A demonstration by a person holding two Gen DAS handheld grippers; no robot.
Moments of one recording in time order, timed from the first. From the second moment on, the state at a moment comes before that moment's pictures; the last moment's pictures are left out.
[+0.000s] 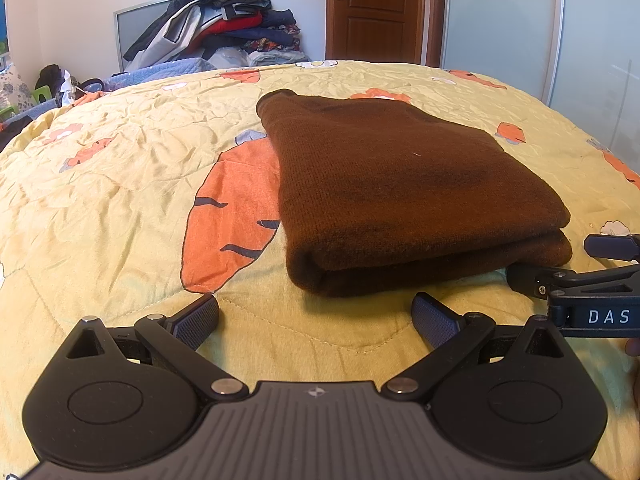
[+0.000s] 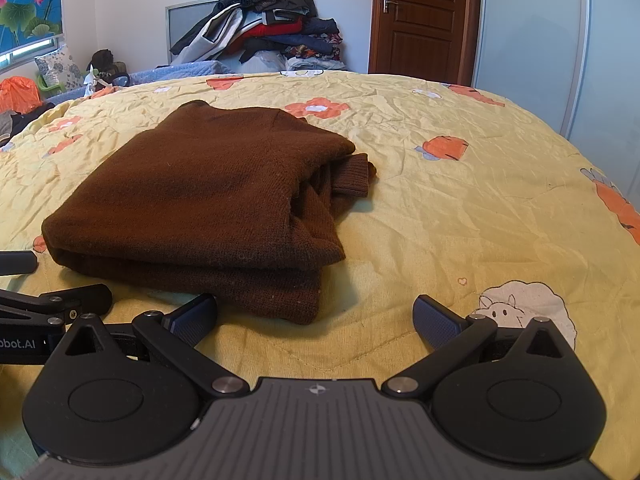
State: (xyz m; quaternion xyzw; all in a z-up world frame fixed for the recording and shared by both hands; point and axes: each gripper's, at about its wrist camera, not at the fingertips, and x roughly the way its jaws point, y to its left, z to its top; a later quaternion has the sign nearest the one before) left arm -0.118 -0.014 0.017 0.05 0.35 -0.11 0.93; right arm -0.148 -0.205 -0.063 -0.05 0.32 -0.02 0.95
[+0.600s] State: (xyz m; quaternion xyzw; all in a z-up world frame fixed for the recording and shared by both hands) left arm -0.115 -0.014 0.018 0.03 0.36 -0.08 0.93; right arm -0.148 -0.205 -0.063 -0.05 0.32 -0.02 0.95
